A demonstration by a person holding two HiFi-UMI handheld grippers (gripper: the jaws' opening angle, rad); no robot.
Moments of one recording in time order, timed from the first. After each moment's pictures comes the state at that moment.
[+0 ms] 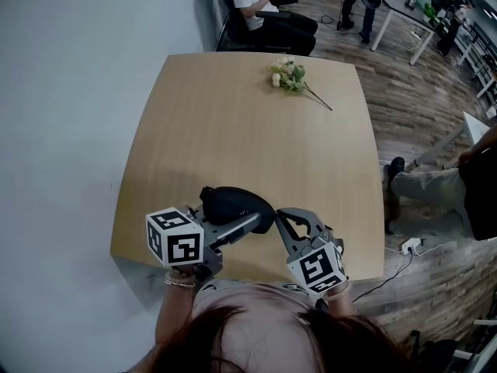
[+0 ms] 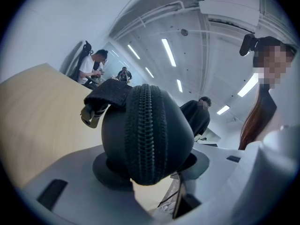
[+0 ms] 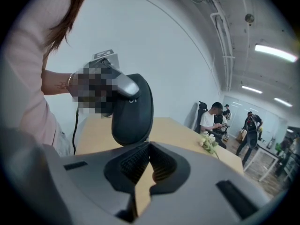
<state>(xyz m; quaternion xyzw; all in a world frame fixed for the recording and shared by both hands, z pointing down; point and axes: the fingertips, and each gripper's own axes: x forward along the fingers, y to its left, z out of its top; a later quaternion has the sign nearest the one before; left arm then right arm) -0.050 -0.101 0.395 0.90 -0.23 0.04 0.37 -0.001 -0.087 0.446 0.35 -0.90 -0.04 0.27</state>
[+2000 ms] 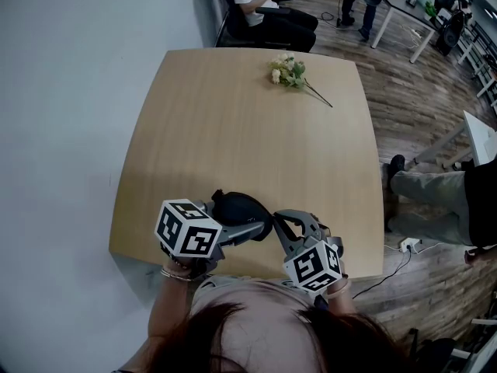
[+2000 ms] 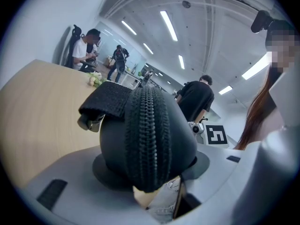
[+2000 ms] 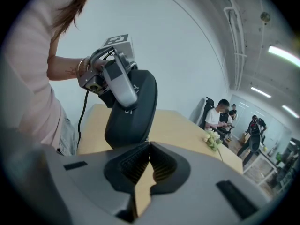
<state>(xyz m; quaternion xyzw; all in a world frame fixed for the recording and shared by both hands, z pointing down) -0.036 -0.083 0.436 0.89 -0.18 0.19 0.37 -0.005 -0.079 0.471 0.31 -0.89 -0.05 0.33</state>
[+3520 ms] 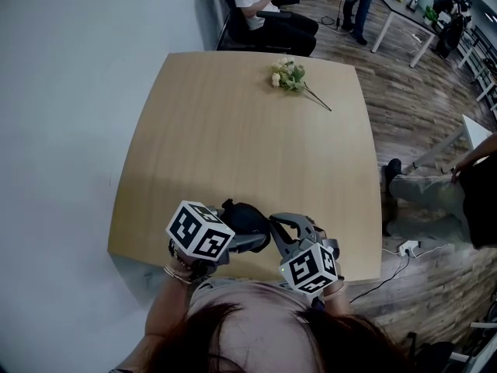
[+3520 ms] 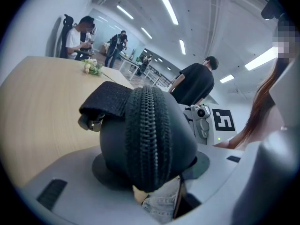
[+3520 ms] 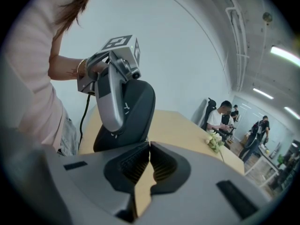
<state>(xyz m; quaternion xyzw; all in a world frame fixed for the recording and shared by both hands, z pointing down) -0.025 -0.059 0.466 0.87 -0.15 0.27 0.38 -0.011 -0.075 0.472 0.30 -0.89 -0.06 0.33</state>
